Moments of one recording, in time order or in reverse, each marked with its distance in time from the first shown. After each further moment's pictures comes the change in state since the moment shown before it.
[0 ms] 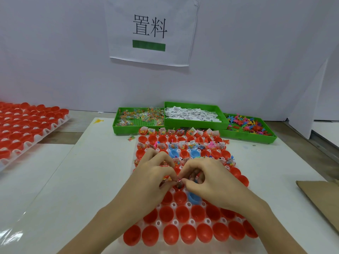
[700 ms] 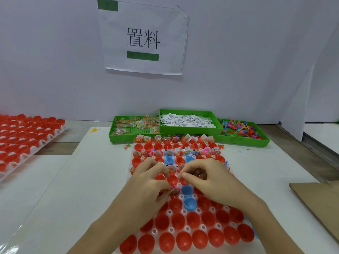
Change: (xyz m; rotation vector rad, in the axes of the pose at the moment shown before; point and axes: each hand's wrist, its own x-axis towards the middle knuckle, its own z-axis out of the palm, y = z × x) left_hand -0.004 0.001 -0.003 0.151 0.040 0.140; right_hand 0.003 0.009 -0.013 0.100 0.064 0.034
